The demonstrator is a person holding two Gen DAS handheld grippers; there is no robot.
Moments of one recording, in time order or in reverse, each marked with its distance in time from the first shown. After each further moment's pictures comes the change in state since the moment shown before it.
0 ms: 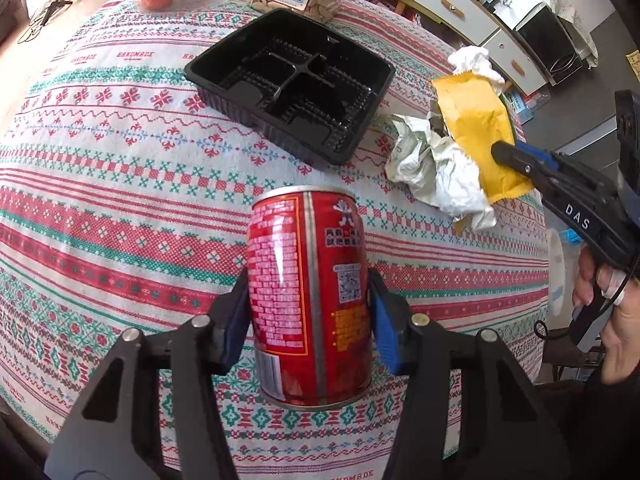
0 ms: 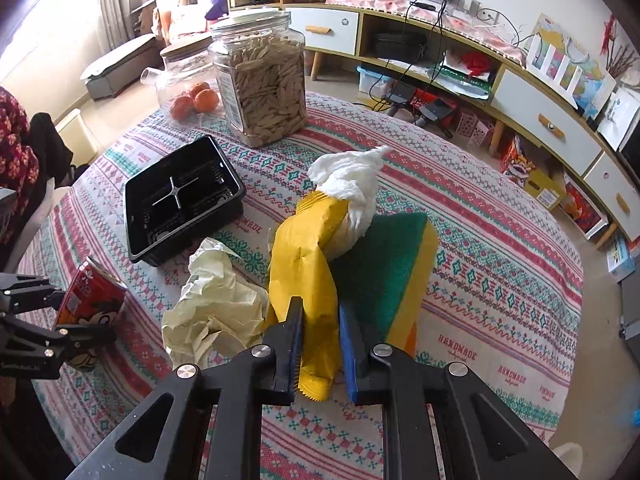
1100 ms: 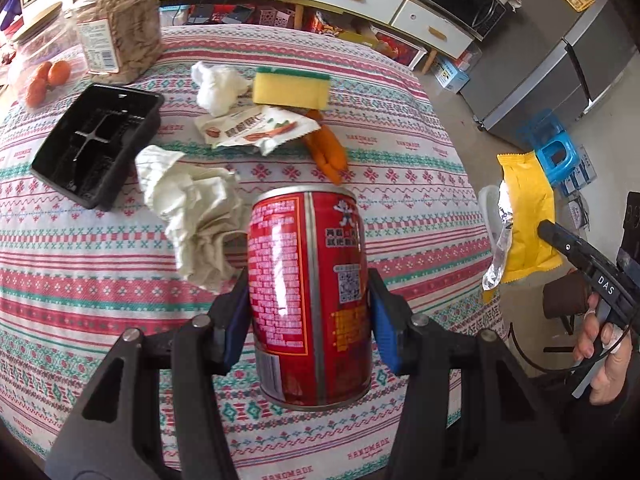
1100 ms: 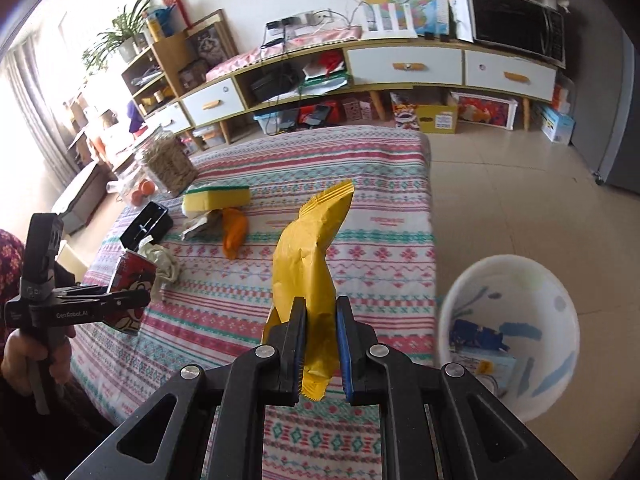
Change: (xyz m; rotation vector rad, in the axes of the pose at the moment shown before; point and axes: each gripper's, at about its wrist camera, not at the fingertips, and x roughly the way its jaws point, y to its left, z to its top) left arm 0.000 -0.131 -0.010 0.254 -0.045 -0.082; right arm -0.161 -0.152 -0.192 0.488 -0.169 -0.013
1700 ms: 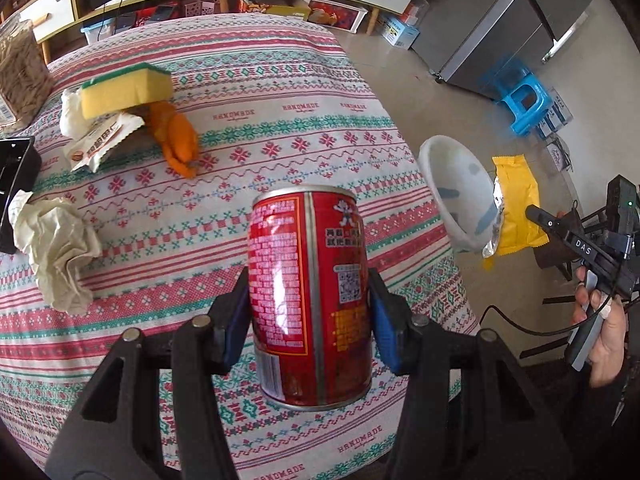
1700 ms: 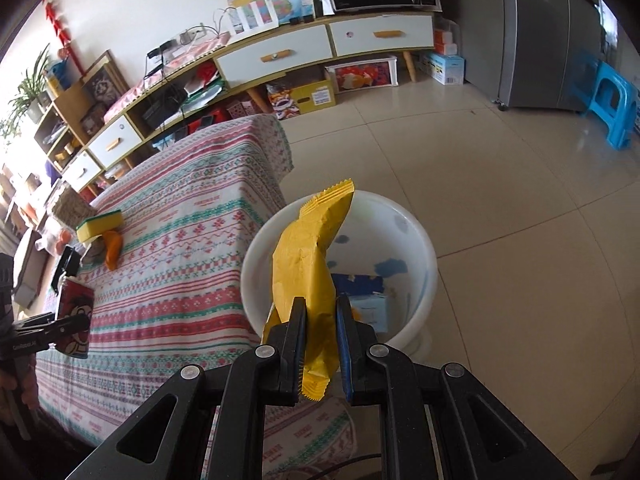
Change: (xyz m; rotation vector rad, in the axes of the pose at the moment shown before) left arm 0.039 -0.087 0.010 0.175 0.079 -0.064; right arm -0.045 -0.146 -0.053 0.265 0.019 -0.214
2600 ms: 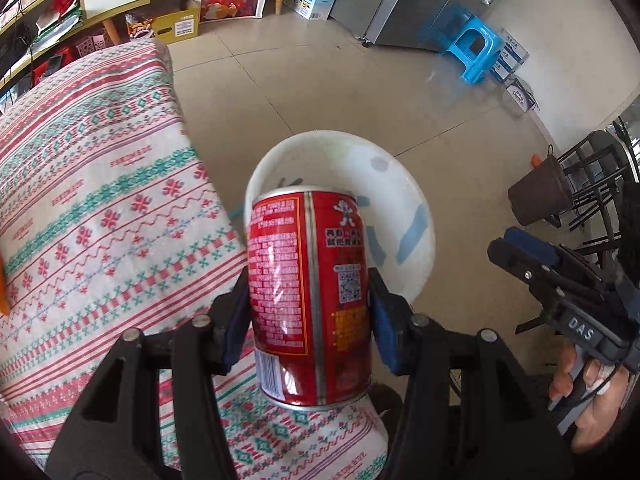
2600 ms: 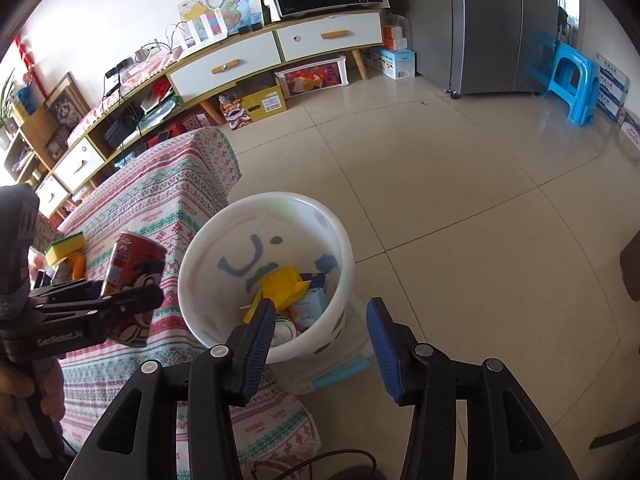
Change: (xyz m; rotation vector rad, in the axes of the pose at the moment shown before) left arm 0.095 -0.187 0.061 0.221 0.062 -0.085; right arm -0.025 -0.052 -0.012 0.093 -0.020 -0.103
